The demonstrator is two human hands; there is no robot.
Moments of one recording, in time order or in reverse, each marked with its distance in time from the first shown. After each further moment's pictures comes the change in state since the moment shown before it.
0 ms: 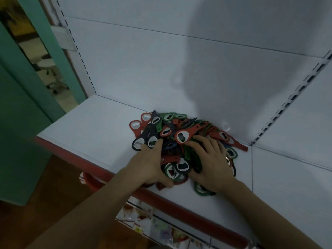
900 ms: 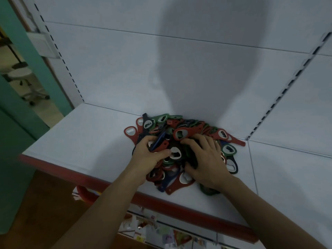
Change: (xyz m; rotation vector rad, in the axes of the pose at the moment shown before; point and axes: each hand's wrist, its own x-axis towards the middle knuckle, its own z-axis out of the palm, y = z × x) left_hand 0.029 -0.023 0.004 -1.144 0.217 0.041; right_hand 0.013 -0.028 0.004 0.004 -0.035 0.143
